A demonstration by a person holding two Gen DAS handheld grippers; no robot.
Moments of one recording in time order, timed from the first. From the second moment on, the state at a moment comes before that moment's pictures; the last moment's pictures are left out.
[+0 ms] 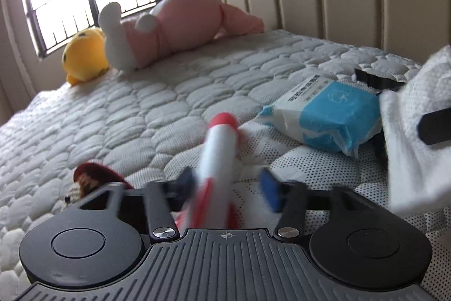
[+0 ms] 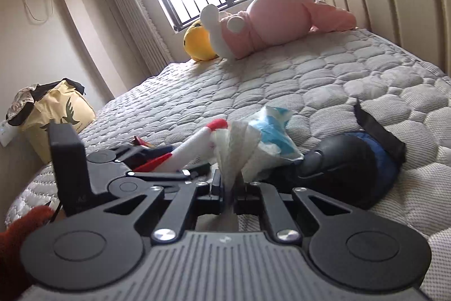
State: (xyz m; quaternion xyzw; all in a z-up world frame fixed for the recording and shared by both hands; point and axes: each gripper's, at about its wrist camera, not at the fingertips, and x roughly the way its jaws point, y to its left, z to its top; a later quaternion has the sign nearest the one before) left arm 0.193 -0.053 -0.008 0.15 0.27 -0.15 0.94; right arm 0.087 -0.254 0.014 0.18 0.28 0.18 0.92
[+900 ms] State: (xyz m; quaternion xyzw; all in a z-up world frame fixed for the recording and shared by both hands) left arm 0.108 -0.010 -0.017 0.03 0.28 -0.18 0.94; right arm 0.141 -0.162 0.009 0.11 0.34 0.22 0.91
